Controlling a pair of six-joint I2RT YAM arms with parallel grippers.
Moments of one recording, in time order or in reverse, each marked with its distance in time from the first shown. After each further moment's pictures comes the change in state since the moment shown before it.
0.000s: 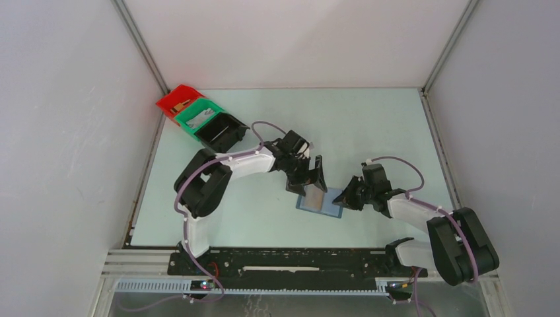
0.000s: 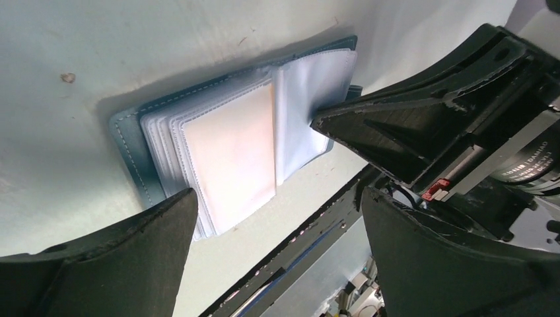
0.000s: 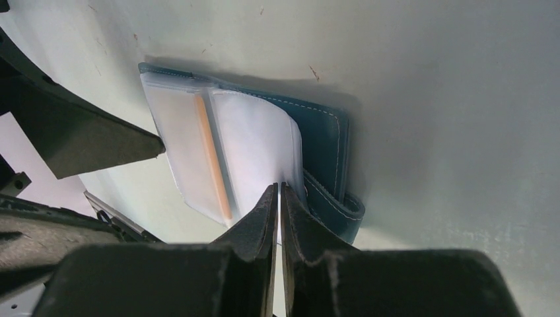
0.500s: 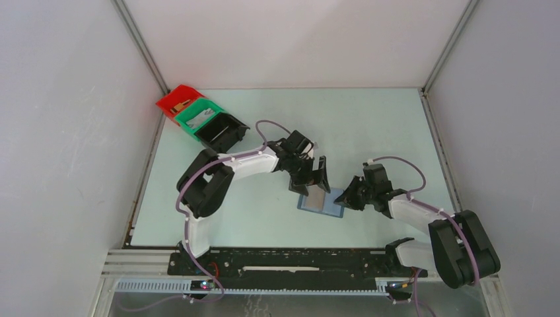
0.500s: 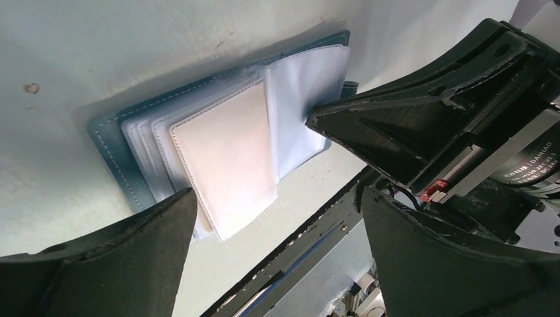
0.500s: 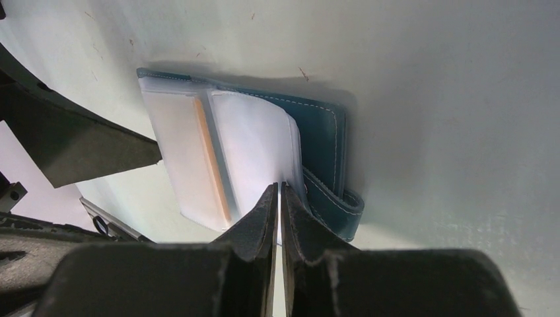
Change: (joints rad) left arm -0.034 0.013 0.036 -0.028 -0.031 0.009; right arm -0.007 -0.021 0.000 -0.023 0.019 -0.006
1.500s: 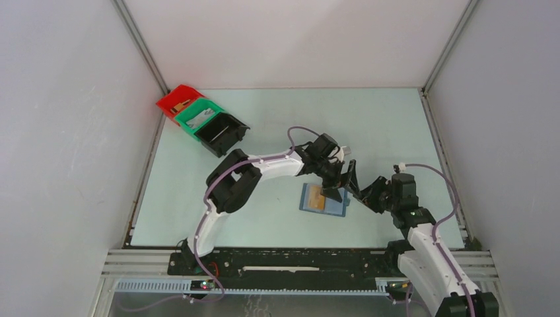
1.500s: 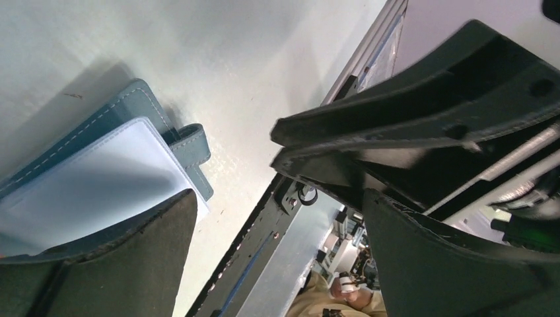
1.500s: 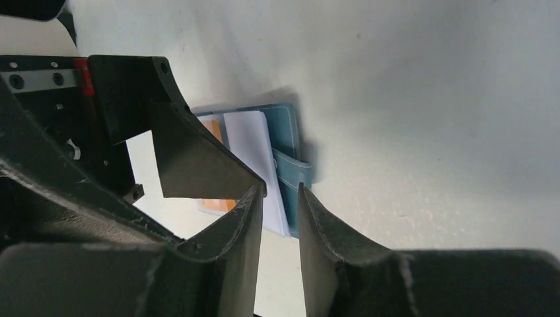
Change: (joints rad) left arm -0.111 0.220 0.230 0.198 0.254 -0.125; right arm -0.192 -0.509 -0.070 -0.268 0.048 -0.043
